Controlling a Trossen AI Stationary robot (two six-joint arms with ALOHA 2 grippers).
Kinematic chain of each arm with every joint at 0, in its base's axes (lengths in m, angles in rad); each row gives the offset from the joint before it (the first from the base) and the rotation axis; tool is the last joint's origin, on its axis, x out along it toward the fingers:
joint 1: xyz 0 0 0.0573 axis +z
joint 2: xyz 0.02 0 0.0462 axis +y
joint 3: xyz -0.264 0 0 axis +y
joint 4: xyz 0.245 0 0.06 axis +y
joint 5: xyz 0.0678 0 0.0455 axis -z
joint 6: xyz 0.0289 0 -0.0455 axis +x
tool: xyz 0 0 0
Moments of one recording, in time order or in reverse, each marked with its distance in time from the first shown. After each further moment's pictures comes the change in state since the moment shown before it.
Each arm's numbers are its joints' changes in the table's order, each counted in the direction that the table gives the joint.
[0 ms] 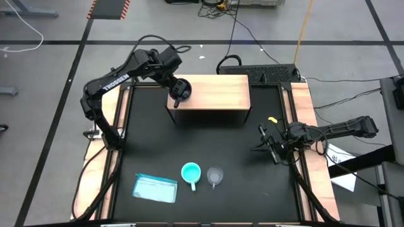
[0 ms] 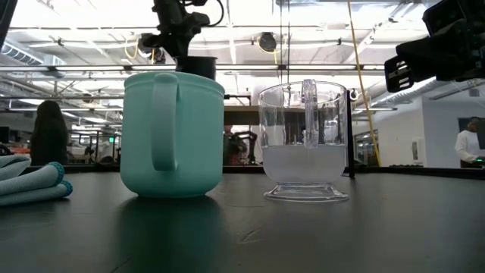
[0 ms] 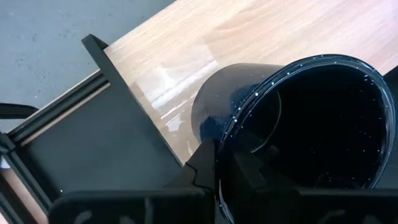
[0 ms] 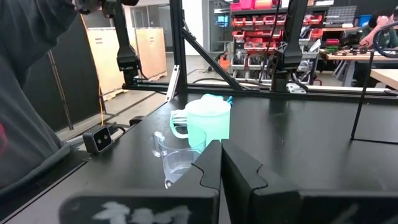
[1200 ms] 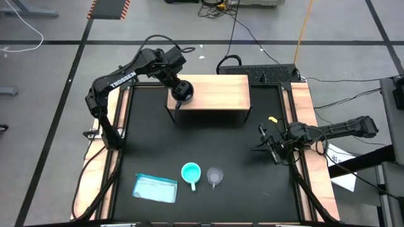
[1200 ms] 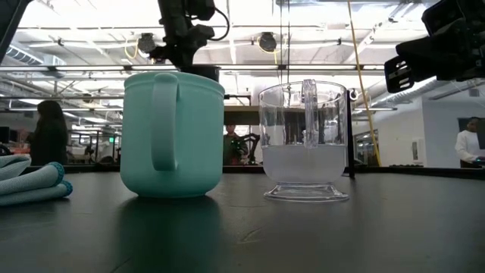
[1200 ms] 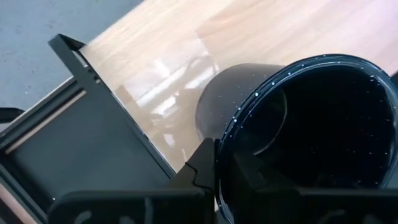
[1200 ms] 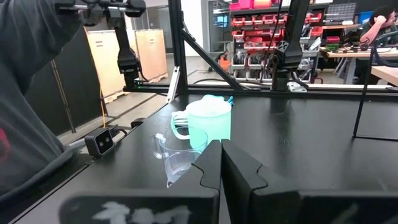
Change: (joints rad) left arm 0.034 0.070 0.001 -0.012 0.053 0.064; right arm 0.000 0.000 0.000 -0.003 0.000 0.023
